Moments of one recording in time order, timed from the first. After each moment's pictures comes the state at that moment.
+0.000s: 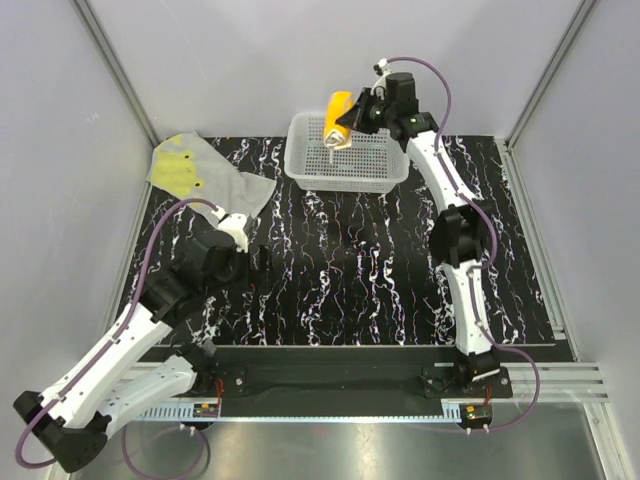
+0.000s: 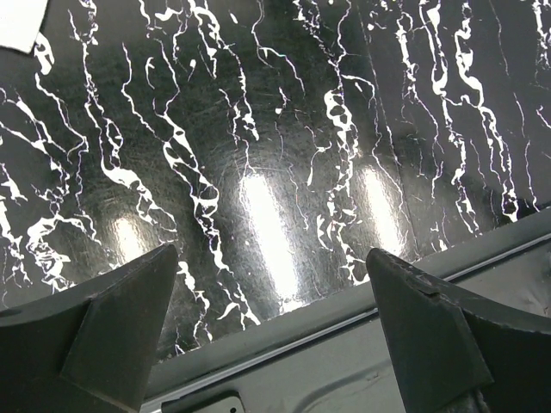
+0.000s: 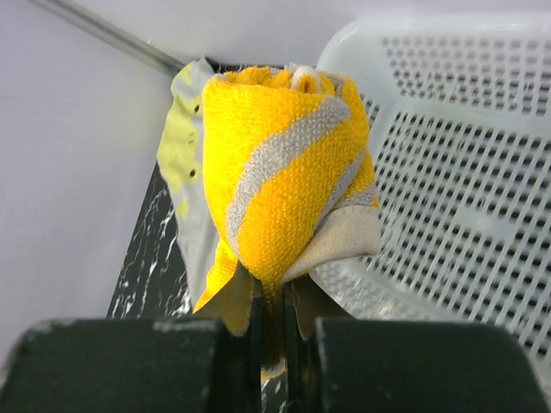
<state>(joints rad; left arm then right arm) -0.64 0.80 0.89 -0.81 -0.08 -0.41 0.32 2.33 2.38 -0.44 -0.41 0.54</state>
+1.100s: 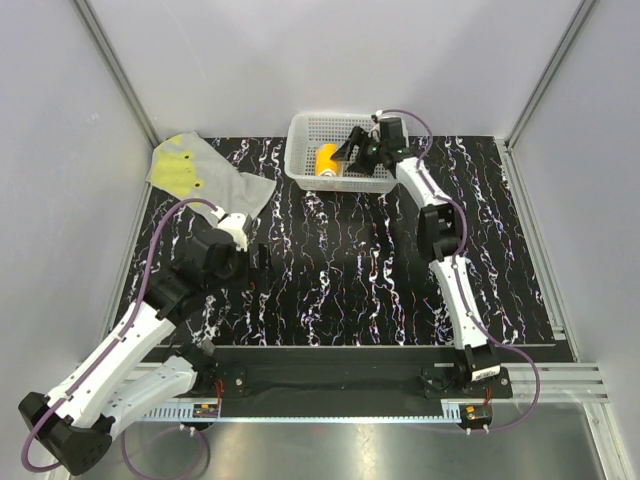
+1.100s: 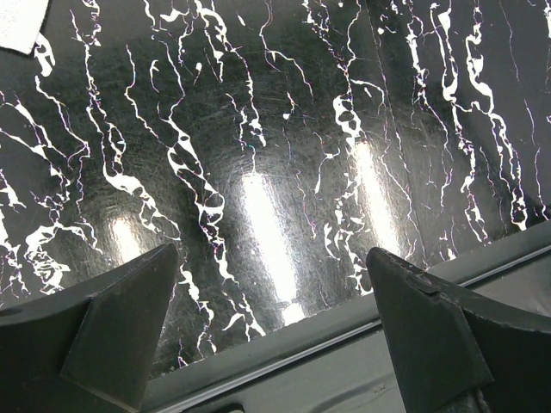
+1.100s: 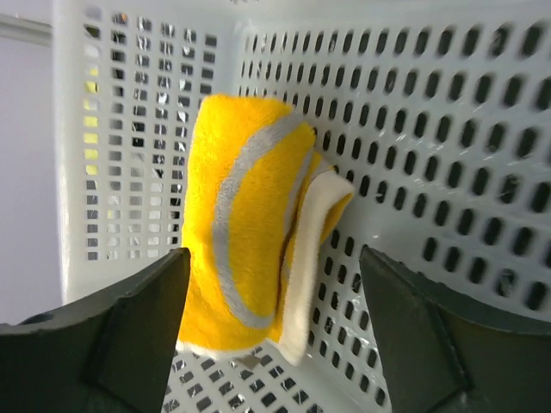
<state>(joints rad) -0.59 0.80 0.84 -0.75 -0.04 -0.39 0.26 2.83 2.61 -0.34 -0.55 0.68</state>
